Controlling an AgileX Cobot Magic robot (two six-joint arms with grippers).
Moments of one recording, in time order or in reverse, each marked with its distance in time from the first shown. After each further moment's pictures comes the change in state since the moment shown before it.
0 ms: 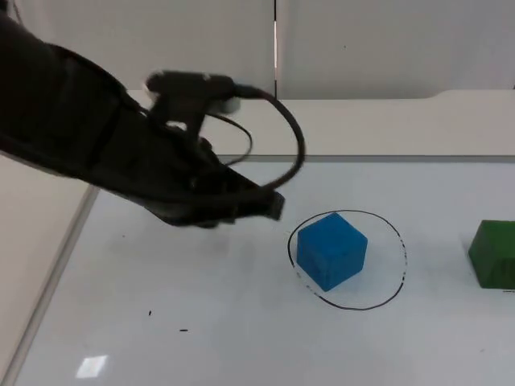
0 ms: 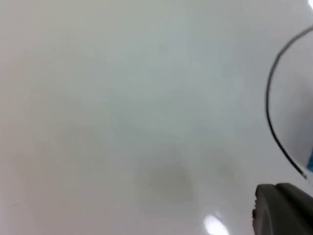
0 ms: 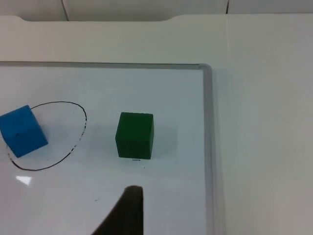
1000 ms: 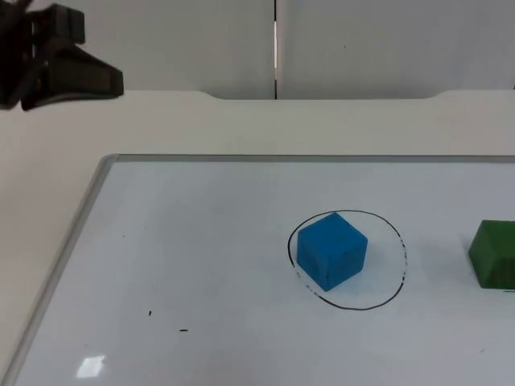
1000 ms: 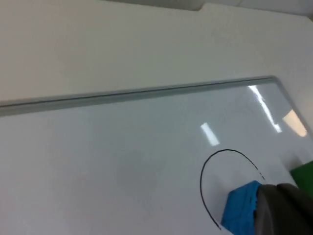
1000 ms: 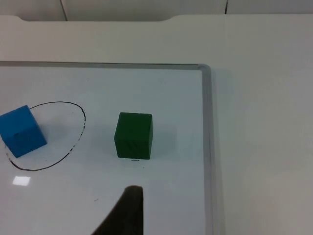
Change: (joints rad) right arm 0.000 0.000 0.000 -0.004 0.000 0.000; left arm 0.589 -0.325 0.062 0.129 0.699 -0.051
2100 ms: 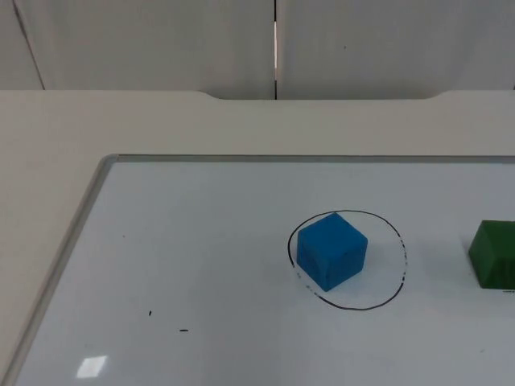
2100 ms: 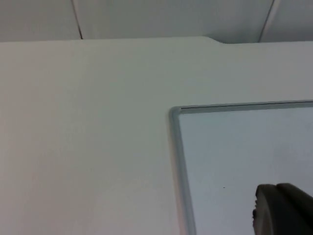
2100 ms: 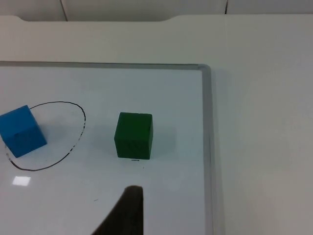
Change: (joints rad) right arm 0.000 0.000 0.000 0.000 0.000 0.000; left arm -0.037 -0.742 0.002 1.338 -0.023 -1.255
